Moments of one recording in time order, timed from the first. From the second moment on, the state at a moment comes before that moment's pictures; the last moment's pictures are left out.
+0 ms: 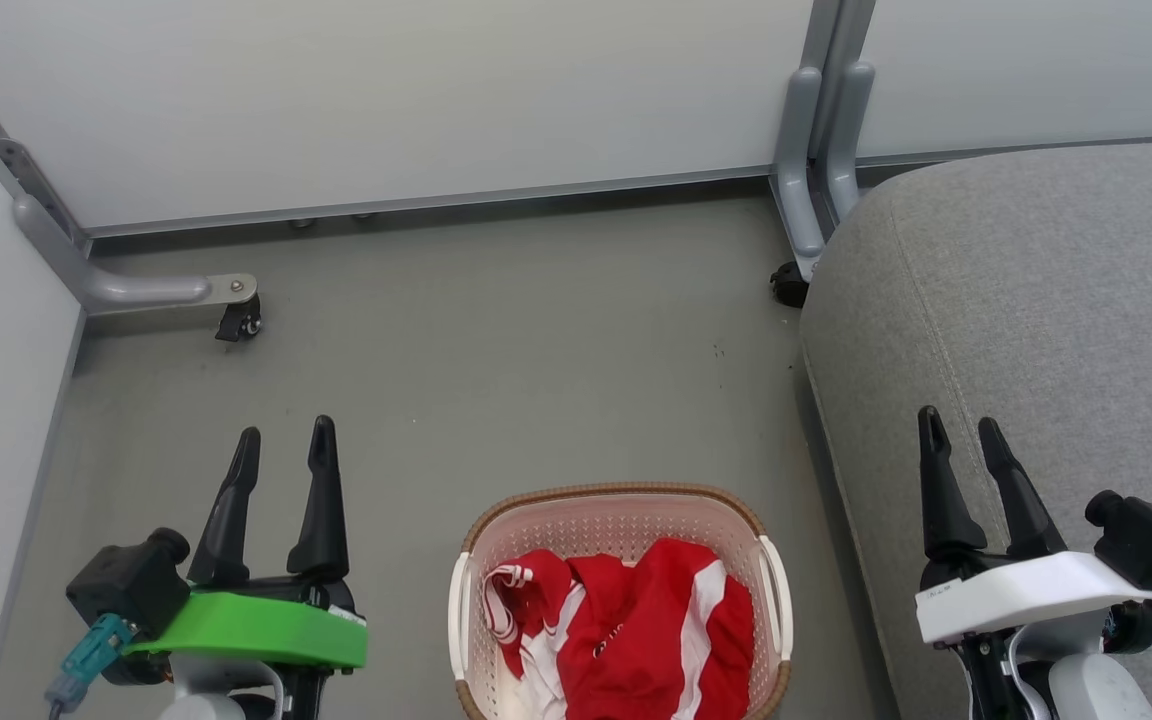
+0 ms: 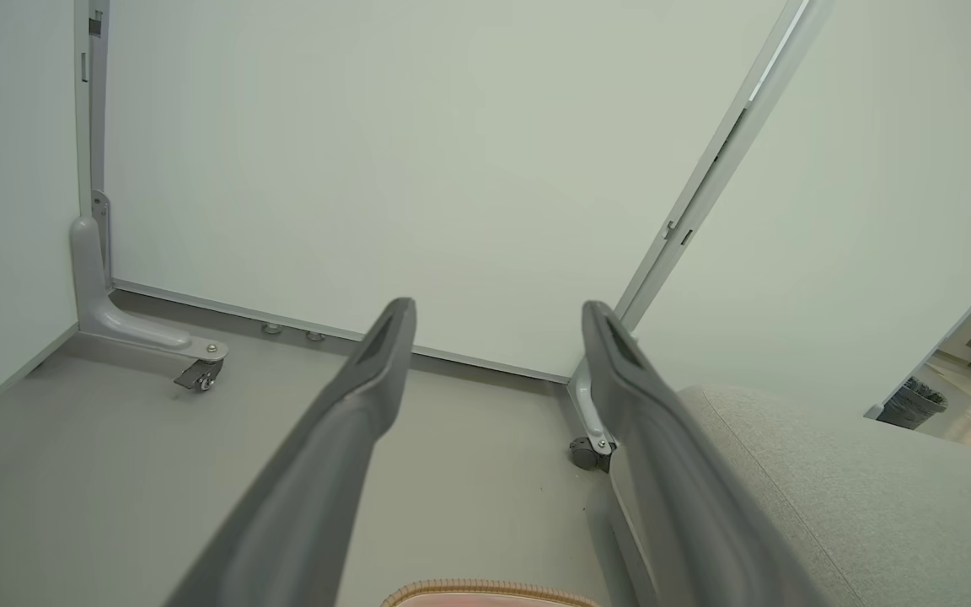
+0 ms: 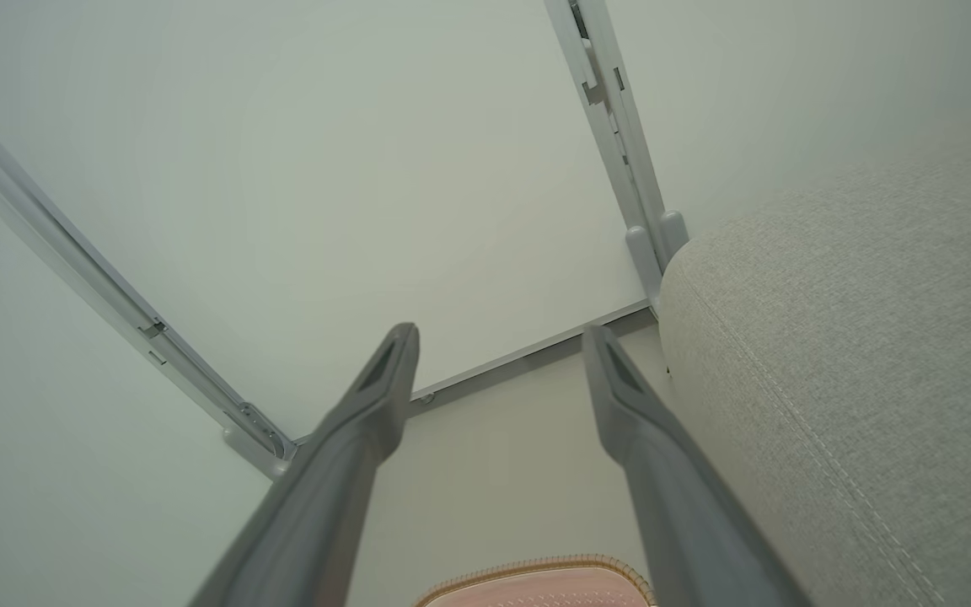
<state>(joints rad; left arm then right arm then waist) -0.04 0.04 -0.08 0.07 -0.49 -0.12 -0.17 -0.01 -0.04 0.01 0.07 0.50 0.13 -0.17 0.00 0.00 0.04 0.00</state>
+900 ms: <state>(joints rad) -0.03 0.05 -0.10 0.03 -0.27 -0.12 -0.23 0.00 -0.05 0.04 0.03 0.28 0.13 -0.22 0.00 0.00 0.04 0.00</state>
